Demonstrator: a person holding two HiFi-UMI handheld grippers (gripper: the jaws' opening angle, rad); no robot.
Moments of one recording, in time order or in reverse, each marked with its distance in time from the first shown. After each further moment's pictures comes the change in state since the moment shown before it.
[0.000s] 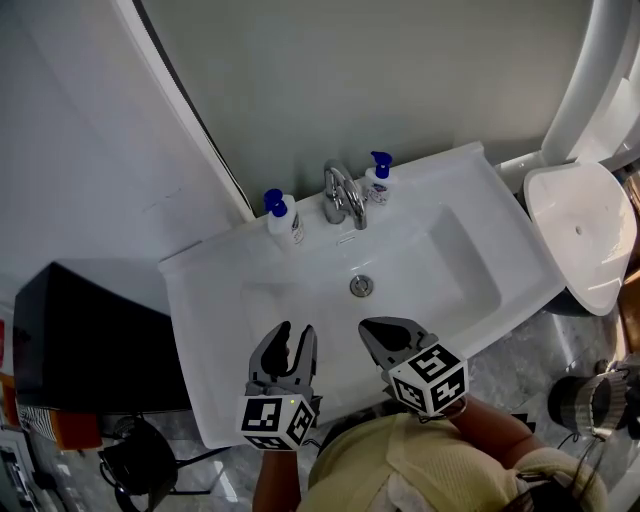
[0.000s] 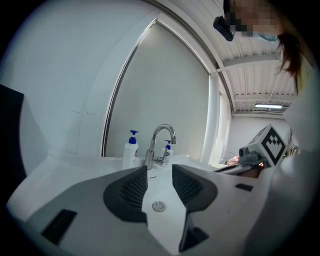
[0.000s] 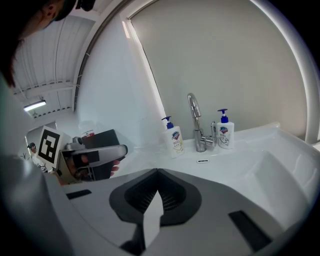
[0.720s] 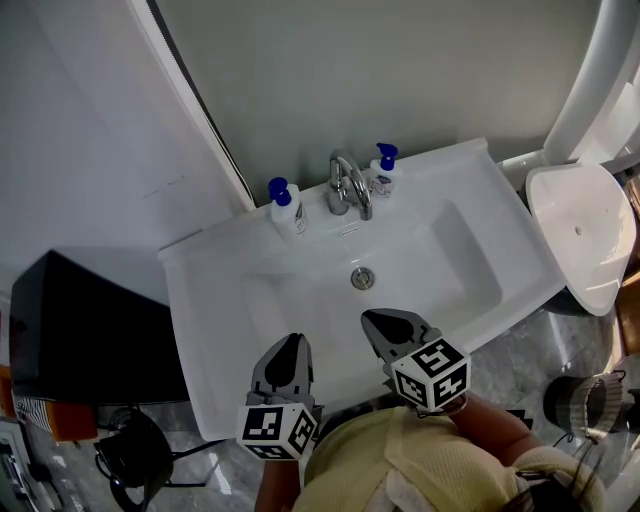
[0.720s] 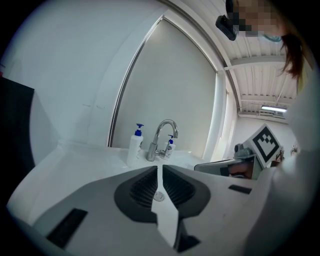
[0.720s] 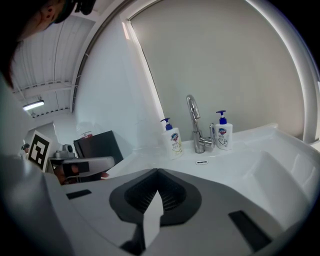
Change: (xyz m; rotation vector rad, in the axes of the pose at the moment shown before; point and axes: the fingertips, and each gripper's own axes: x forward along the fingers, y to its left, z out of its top) left arm -0.026 0.001 -0.020 -0.061 0.054 0.048; right arm 0.000 0.000 0.003 0.007 -0.021 -0.022
